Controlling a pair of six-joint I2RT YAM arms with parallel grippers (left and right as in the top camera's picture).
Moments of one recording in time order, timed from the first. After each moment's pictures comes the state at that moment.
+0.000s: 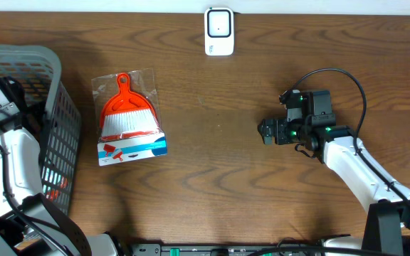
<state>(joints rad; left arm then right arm) 0.53 1.54 1.07 -0.39 -0.17 0.17 0.16 1.52 0.81 -0.33 -0.27 0.10</state>
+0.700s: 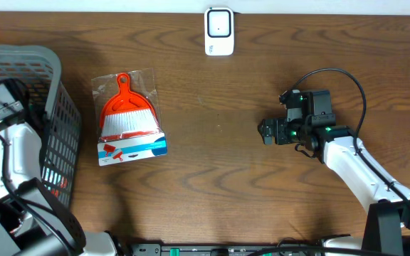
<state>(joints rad) 0.52 1.62 1.07 -0.40 -0.28 0.18 0.16 1.52 0.81 -0.33 -0.27 0.10</state>
